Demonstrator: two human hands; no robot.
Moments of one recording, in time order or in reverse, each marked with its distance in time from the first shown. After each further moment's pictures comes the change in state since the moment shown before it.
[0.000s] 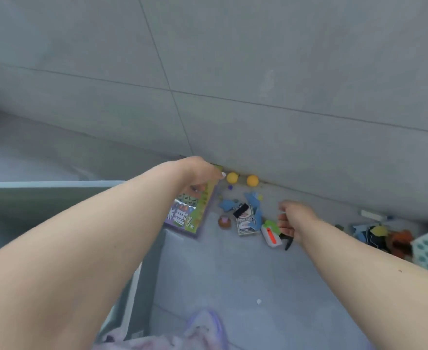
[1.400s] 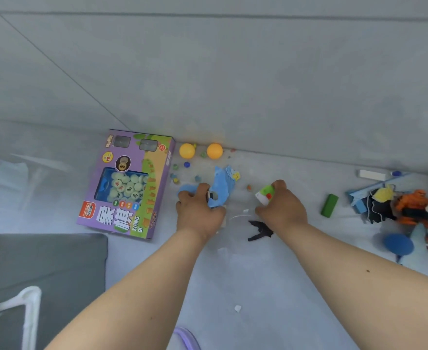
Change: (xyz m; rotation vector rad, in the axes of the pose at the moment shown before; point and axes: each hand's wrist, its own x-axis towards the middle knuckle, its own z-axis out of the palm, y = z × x) left_hand 0.134 -0.083 0.192 0.265 0.165 0.084; right_hand 0.142 0.067 -0.014 -0.722 0.128 -0.289
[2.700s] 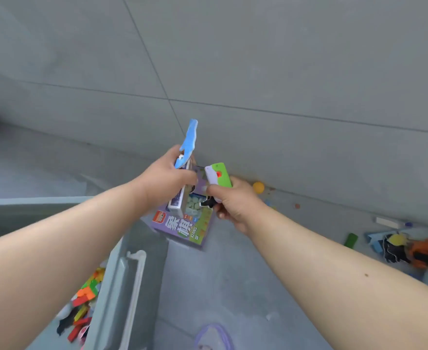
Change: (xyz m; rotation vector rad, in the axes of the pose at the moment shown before) left_hand -0.124 0.007 -0.277 -0.380 0.015 0.196; right_hand -0.157 -0.209 -0.041 0.886 -0.438 -0.251
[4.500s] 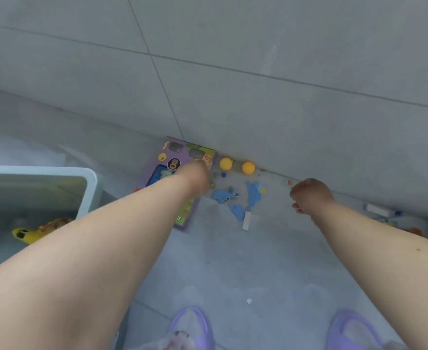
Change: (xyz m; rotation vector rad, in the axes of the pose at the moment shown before) left_hand 0.092 -0.057 0.112 0.681 -0.102 -0.162; right_hand 0.048 0.072 -0.178 -0.624 0.451 0.257
